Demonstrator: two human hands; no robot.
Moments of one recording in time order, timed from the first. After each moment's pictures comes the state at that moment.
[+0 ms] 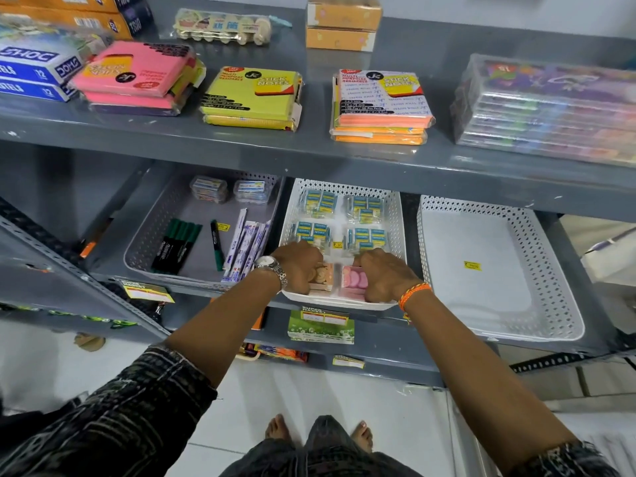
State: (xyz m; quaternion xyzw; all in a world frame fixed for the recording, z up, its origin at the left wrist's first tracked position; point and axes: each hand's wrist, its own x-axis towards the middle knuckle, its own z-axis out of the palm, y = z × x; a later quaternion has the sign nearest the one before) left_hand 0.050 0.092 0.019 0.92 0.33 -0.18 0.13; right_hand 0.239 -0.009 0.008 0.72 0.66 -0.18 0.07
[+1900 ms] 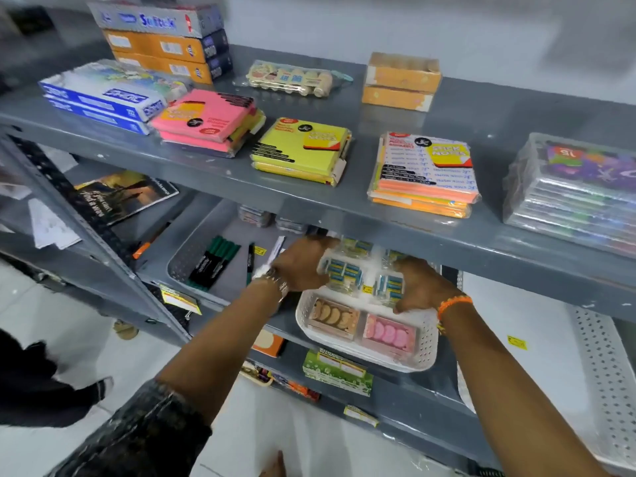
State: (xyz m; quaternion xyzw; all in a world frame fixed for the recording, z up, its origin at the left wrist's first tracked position) left_hand 0.026 0.139 0.044 0.90 0.39 0.08 0.17; right_hand 0.297 0.070 0.014 0.72 0.65 -0.21 0.03
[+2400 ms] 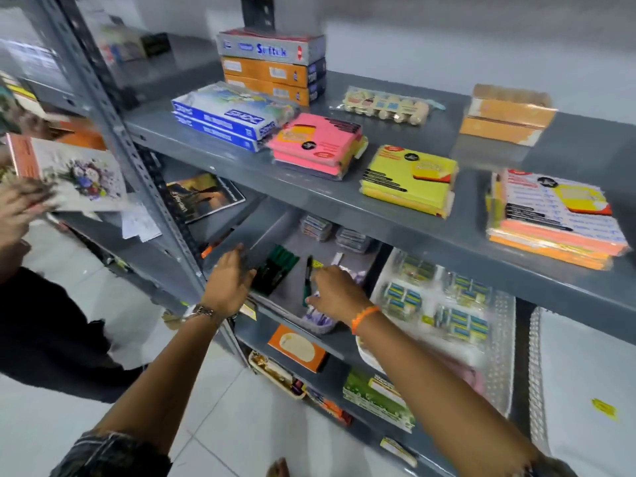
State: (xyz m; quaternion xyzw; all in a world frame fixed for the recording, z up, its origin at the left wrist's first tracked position) left_hand -0.209 0.132 0.005 0.69 0.68 0.20 0.15; right_hand 0.041 0.120 0.034 0.57 0.80 -0.16 -0.06
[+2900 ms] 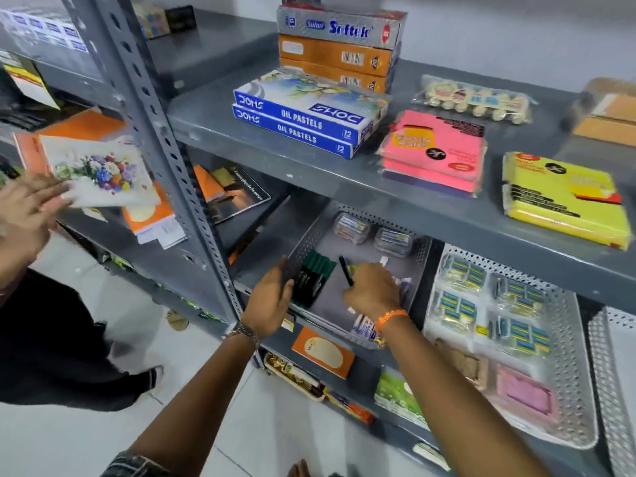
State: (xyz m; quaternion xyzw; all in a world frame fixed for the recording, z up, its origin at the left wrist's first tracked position) left_hand -0.238 0.152 -0.029 0.72 0.59 0.25 0.25; right_hand -0.018 0.161 0.022 0.72 0.67 -0.17 -0.08
